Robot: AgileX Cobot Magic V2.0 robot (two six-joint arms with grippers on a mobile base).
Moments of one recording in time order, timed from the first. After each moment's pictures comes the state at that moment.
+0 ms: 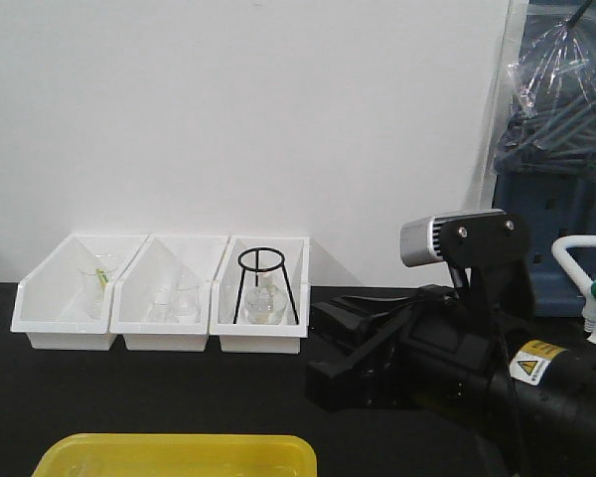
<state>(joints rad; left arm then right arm) -0.05 -0.01 0.03 0.08 0.17 -0.18 0.68 1.20 -0.94 0.57 0.03 -0.36</state>
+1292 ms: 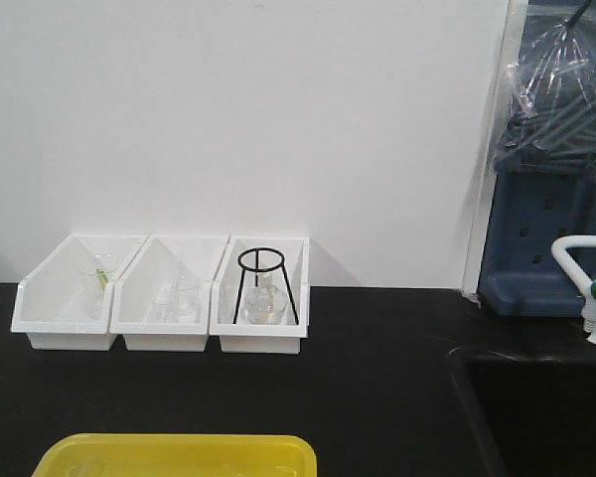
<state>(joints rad) -0.05 -0.01 0.03 0.08 0.17 -0.18 0.02 0.03 0.00 -0.04 0.13 -0.07</state>
